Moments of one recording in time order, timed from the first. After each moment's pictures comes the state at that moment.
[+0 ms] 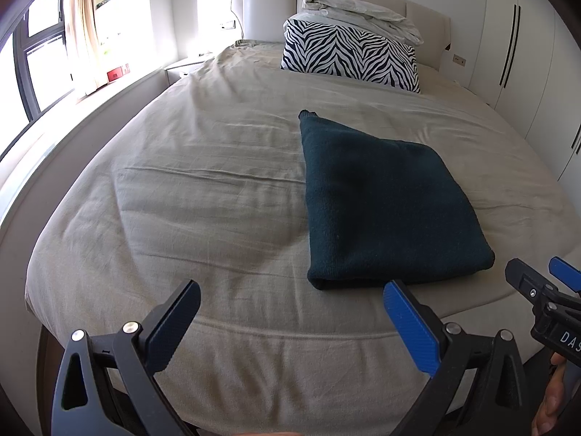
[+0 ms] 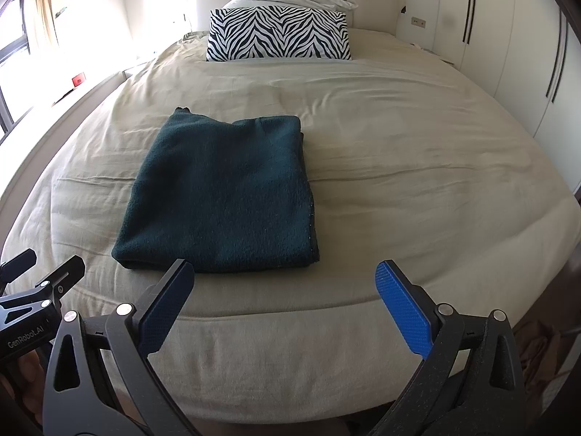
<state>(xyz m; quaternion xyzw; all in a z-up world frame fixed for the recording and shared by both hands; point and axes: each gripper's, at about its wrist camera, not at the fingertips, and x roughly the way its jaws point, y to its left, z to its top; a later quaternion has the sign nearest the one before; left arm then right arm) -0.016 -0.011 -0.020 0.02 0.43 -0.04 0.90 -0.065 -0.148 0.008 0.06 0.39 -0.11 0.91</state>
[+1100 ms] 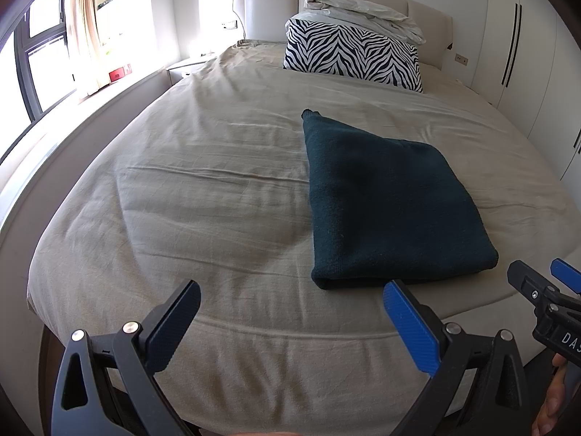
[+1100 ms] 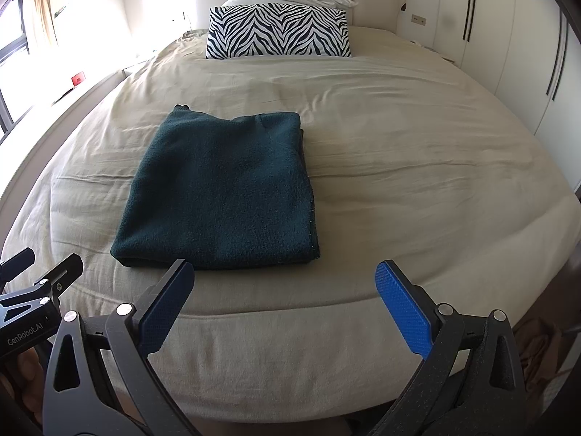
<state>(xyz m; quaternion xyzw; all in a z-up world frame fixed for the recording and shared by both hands) -0.014 -0.008 -0.023 0.02 0.43 -0.04 0.90 -0.066 -0.150 0.002 0.06 0.40 -0.11 0.91</state>
